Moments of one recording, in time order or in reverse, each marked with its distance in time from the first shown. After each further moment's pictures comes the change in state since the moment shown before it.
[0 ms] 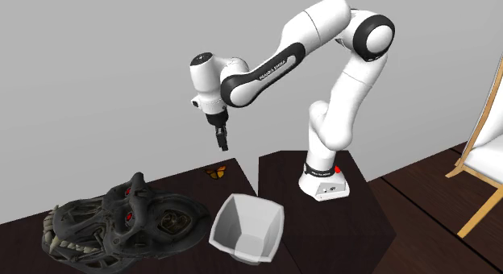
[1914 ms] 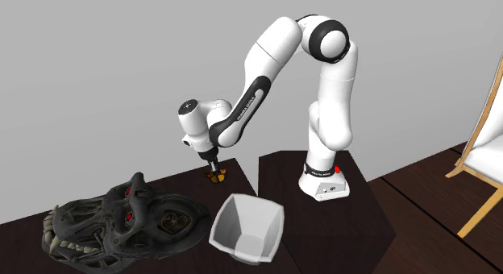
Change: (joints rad) arm 0.013 0.383 0.013 0.021 -0.064 0.294 -0.019
